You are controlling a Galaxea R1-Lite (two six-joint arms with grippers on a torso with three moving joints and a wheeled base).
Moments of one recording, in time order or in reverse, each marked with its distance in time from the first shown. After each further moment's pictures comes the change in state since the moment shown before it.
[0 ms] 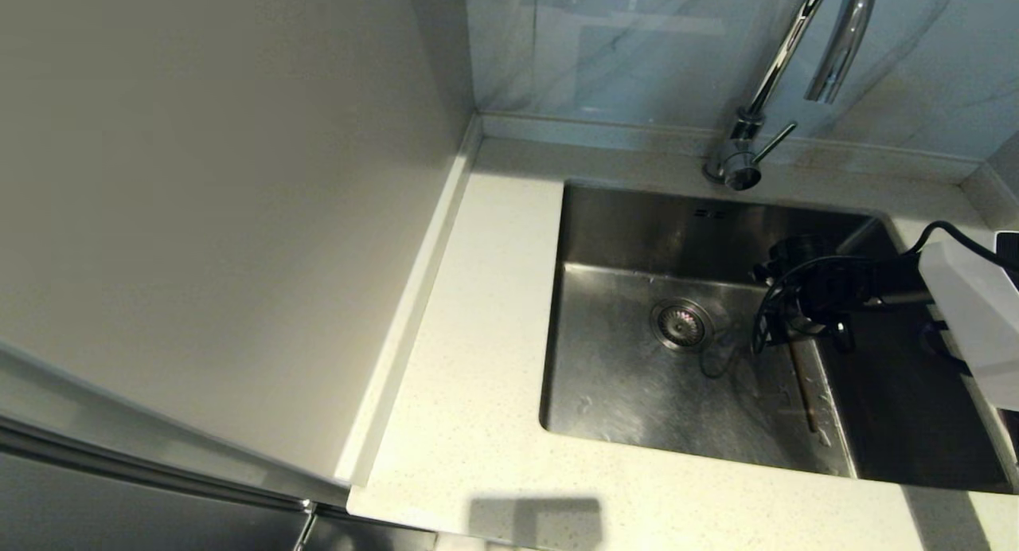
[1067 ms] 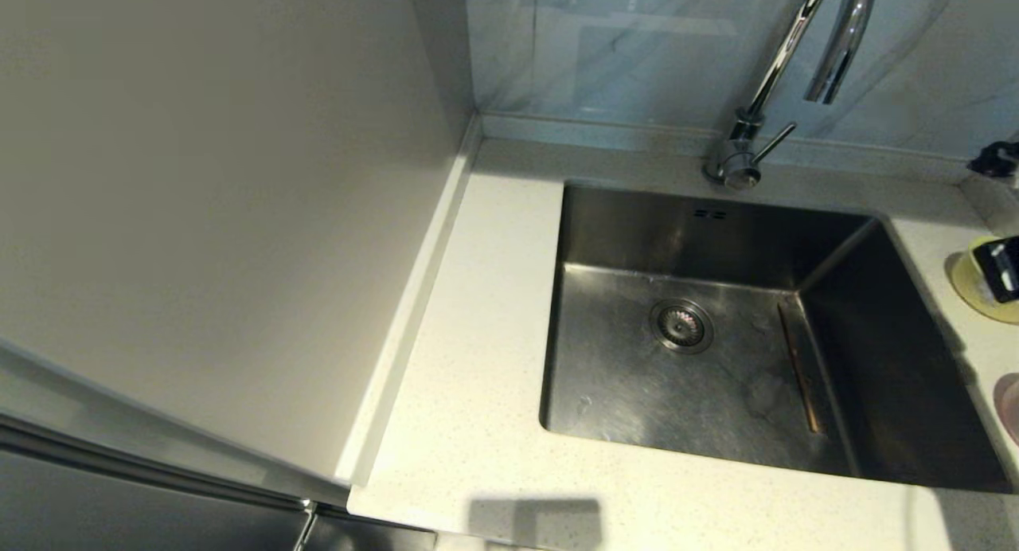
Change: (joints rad) left arm 0.000 0.000 0.000 0.000 0.000 0.000; right arm -0.128 -0.828 0.233 0.556 0.132 -0.076
